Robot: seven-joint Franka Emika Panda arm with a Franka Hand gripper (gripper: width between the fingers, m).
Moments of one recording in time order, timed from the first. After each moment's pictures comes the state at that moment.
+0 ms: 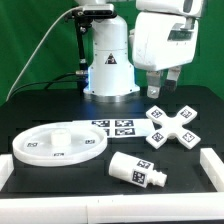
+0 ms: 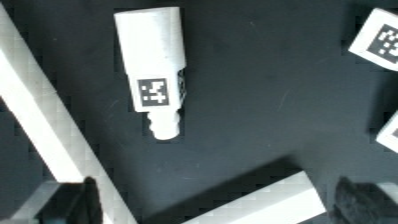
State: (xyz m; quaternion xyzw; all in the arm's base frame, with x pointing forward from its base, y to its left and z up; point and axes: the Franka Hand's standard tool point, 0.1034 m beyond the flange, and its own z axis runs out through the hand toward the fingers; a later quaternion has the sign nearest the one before) arm 0.545 0.064 0.143 0.86 0.50 -0.02 0.07
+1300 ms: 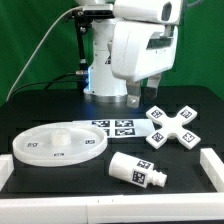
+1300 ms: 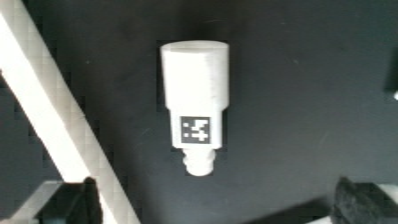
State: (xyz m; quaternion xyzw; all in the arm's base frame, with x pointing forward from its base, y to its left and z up) arm 0.570 0.024 0.124 0.83 0.55 -0.03 0.06
